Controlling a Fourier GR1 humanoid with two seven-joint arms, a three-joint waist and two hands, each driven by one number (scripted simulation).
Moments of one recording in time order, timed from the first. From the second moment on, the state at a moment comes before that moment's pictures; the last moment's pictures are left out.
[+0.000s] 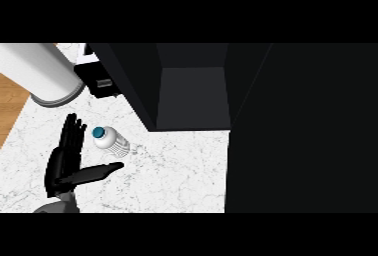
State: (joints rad) left arm -0.04 0.05 0.23 -1.30 0.03 0.01 -0.28; right arm 0.87 -0.07 0.23 -2.49 -0.10 0.28 -0.10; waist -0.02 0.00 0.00
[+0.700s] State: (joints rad) left arm -0.22 0.08 0.30 -0.76 0.07 -0.11 -0.60; right arm 0.96 -0.09 0.24 -2.50 -0.08 0.31 -0.17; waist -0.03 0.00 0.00
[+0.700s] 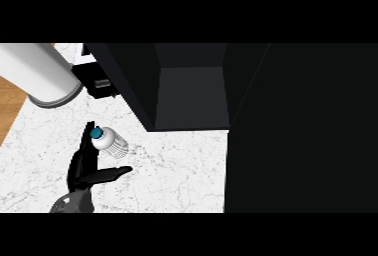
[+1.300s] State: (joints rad) left arm -0.38 0.10 0.39 -0.42 0.12 -0.19 -0.81; right arm 1.02 -0.10 0.28 -2.49 -0.07 0.32 -0.24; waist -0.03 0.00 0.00
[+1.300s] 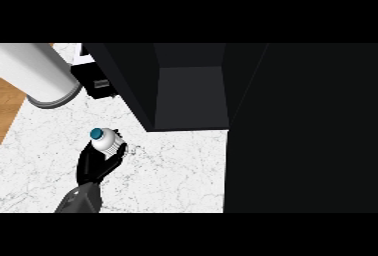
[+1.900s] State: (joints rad) left arm -0.40 0.08 0.38 -0.32 0.13 -0.26 -0.92; right arm 1.00 -0.11 0.23 -2.48 -0.07 0.31 -0.24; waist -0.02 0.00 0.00
